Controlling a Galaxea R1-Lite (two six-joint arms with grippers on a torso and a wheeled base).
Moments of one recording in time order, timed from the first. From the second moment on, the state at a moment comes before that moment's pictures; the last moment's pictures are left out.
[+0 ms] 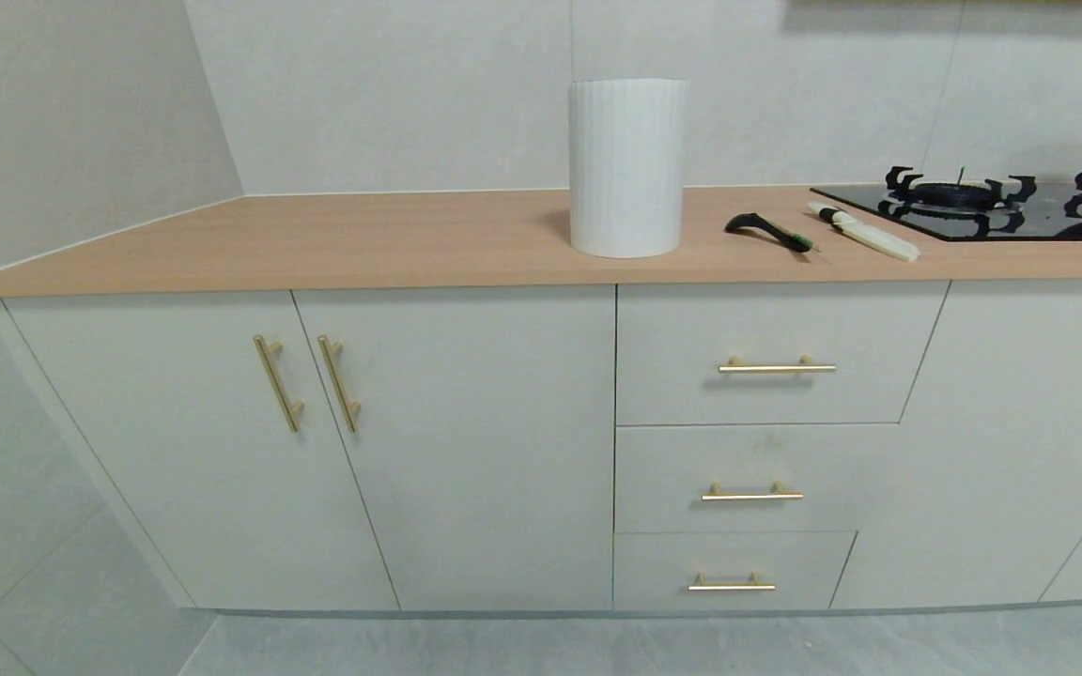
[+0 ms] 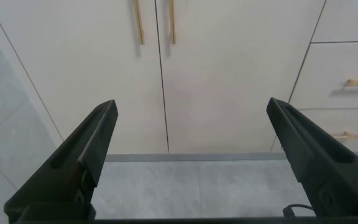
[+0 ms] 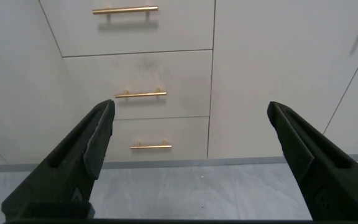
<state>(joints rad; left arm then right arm) 0.01 0.00 0.00 0.00 -0.01 0.01 0.00 0.00 0.00 -0.01 -0.02 0.03</state>
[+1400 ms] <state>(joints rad) 0.01 0.00 0.00 0.00 -0.01 0.01 0.00 0.00 0.00 0.00 0.00 0.00</state>
